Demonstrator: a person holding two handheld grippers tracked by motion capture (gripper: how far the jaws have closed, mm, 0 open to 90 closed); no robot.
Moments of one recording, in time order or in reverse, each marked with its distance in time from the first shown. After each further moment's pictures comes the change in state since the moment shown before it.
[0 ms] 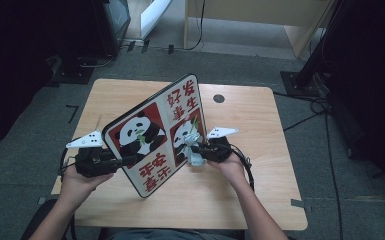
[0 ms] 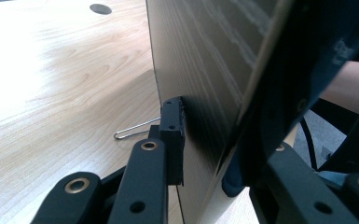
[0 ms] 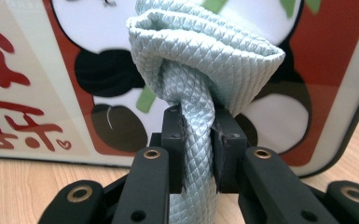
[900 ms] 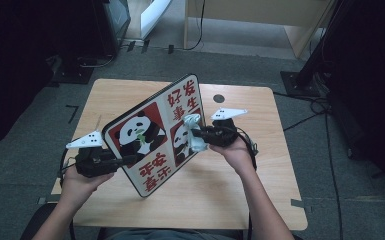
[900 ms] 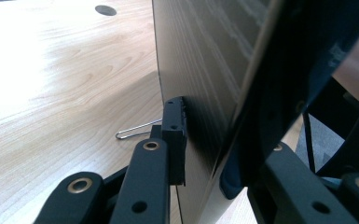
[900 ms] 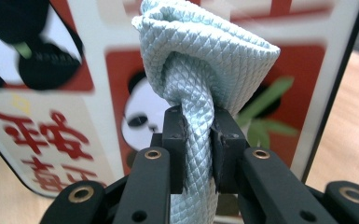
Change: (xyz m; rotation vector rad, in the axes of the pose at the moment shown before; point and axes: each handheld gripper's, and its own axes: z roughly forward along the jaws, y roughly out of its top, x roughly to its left) left arm 0.000 -0.002 0.001 -0.012 0.015 -0.021; right arm 0.016 0.073 -0.048 -0.070 0.002 -0.035
